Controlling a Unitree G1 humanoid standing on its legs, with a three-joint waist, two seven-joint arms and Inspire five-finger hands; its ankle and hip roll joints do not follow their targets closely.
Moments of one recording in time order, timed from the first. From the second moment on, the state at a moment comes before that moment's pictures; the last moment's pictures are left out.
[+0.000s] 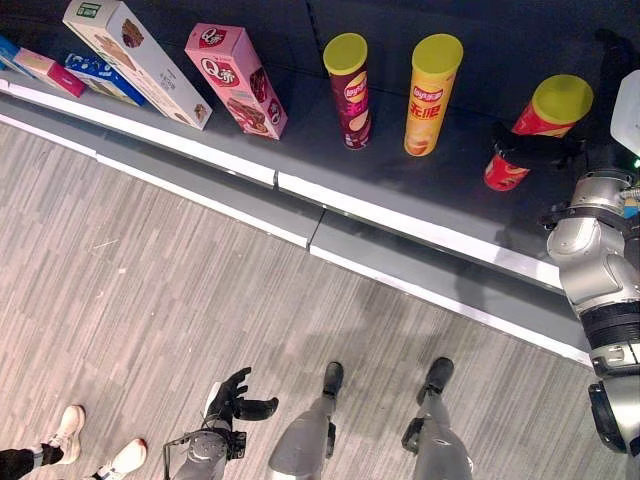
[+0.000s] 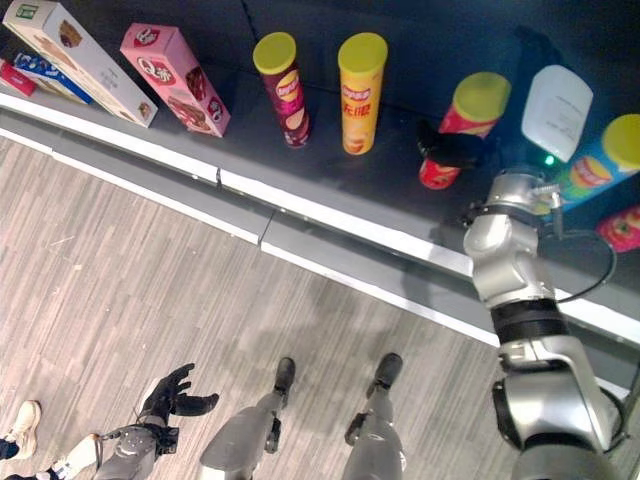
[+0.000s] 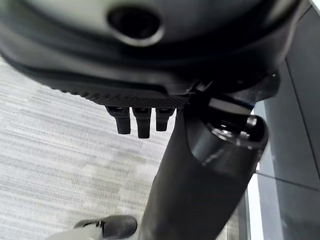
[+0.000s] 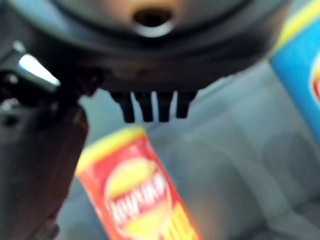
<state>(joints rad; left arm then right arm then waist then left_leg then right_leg) 0.00 0.26 -0.19 0.83 -0.18 -0.08 0.15 -0.70 -0.79 0.18 0.39 -0.39 0.07 -0.61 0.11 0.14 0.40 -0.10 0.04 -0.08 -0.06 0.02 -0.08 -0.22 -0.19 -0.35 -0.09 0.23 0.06</state>
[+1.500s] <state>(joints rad) 0.10 0.25 -0.09 0.97 -0.08 -0.04 0.06 -0.08 -0.93 -0.23 -0.04 0.16 -0.16 -0.22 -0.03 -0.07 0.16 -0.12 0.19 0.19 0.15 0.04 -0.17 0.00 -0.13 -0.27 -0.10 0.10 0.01</state>
